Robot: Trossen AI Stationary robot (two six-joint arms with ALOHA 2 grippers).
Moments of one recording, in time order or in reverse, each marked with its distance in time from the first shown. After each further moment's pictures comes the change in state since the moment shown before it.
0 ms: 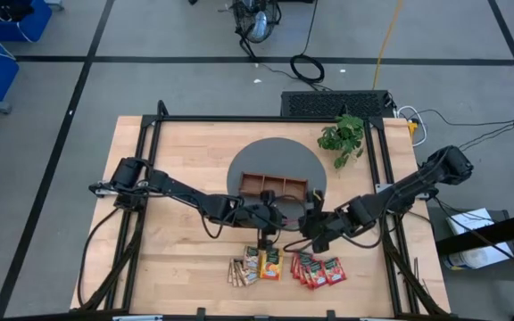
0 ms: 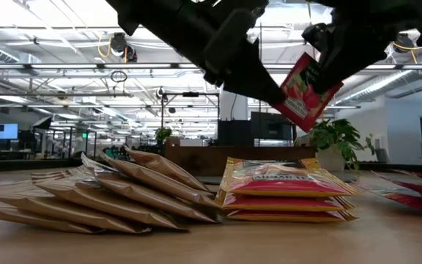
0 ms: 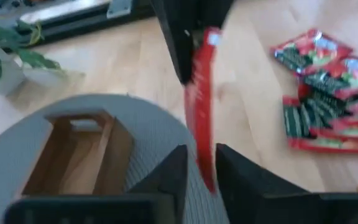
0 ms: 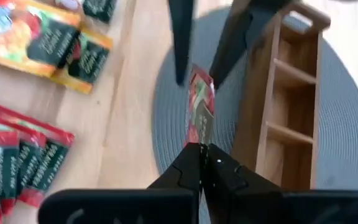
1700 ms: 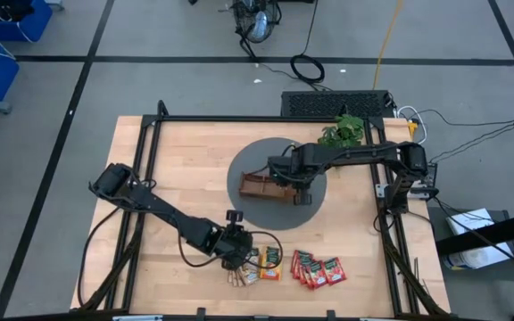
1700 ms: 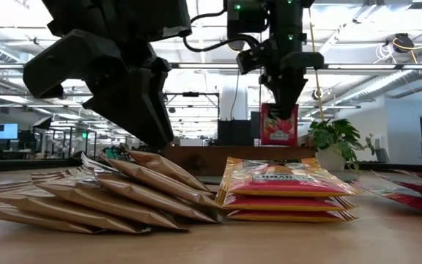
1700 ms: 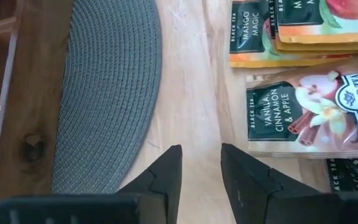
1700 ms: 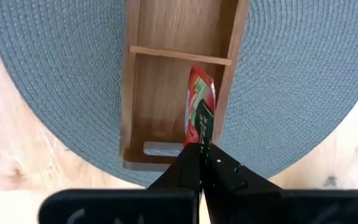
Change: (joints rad) left arm -0.238 -0.079 -0.075 -0.520 -0.172 -0.268; right arm -0.539 0.367 0.508 -0.615 -0.290 -0.234
